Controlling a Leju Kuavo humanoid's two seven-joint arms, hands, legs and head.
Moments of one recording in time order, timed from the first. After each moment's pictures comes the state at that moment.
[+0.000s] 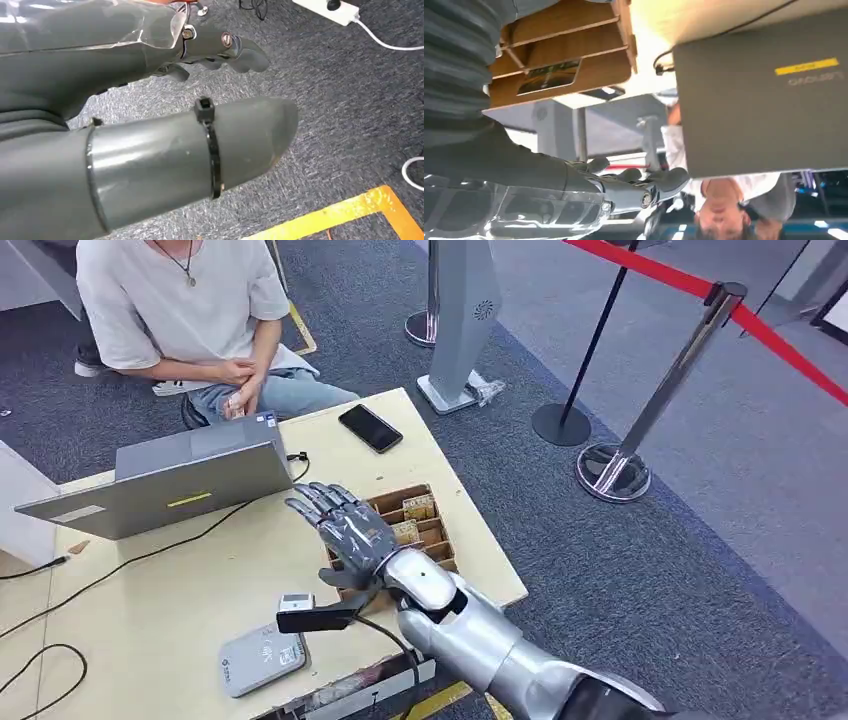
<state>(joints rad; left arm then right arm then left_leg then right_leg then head) -0.05 -0.12 0.77 -0.19 -1.29 0.41 -0.11 -0.34 -0.01 0.47 -1.22 1.12 -0.15 -0.13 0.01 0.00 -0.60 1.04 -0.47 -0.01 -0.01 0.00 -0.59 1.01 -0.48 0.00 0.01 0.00</state>
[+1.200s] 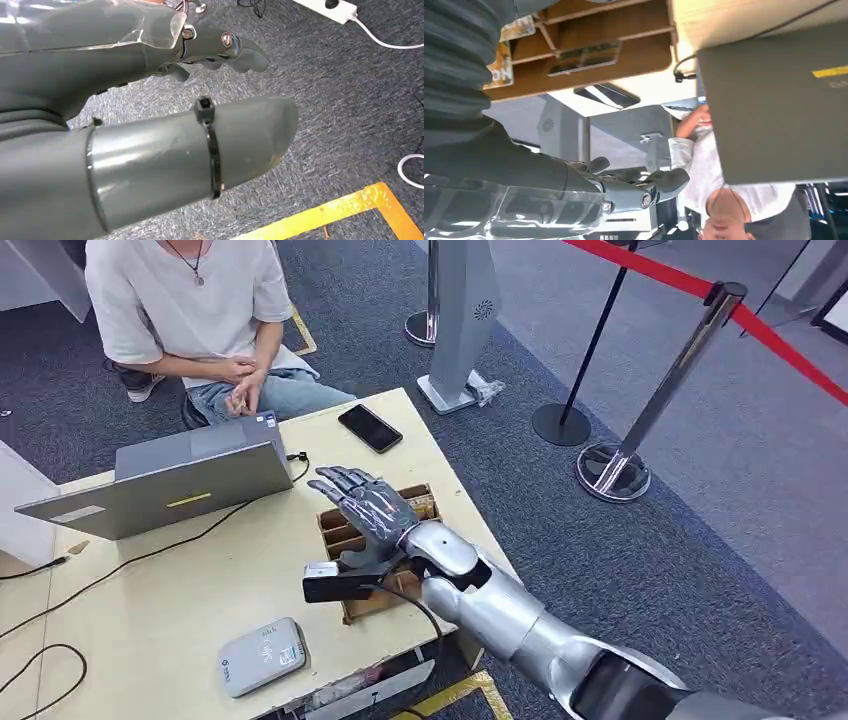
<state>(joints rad) -0.04 -0.12 0.77 -0.19 -1.28 0.41 -0.13 -0.37 -0.14 0.46 -1.30 0.99 -0.02 -0.11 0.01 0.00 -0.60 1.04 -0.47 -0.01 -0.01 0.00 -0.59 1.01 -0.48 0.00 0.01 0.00</state>
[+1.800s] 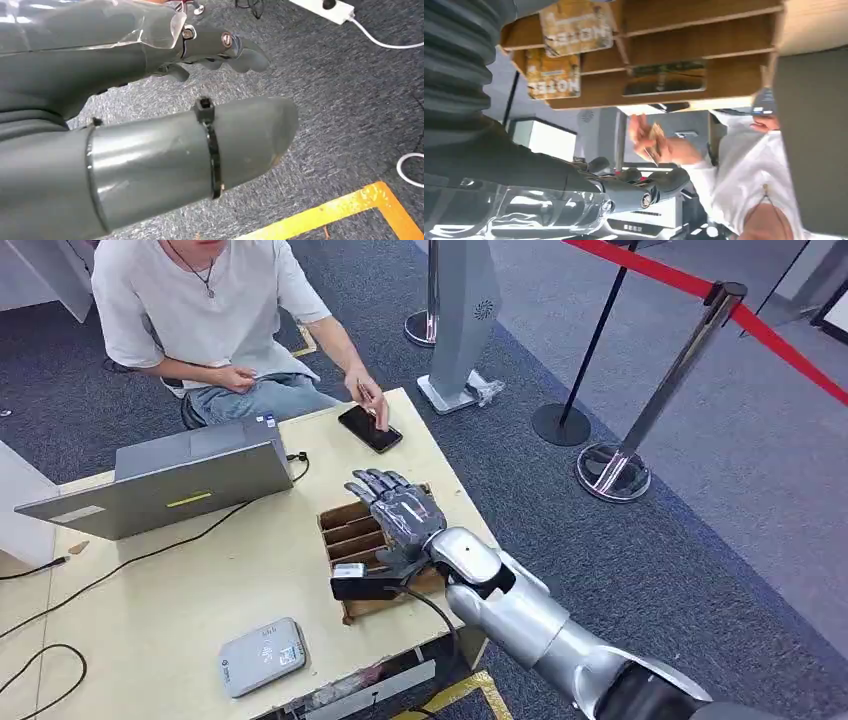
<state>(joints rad) -0.04 -0.12 0.77 -0.19 -1.29 0.41 -0.14 -0.29 -0.21 0.41 -1.37 1.09 0.02 -0.02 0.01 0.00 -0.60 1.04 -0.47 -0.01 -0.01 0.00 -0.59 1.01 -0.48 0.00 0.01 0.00</state>
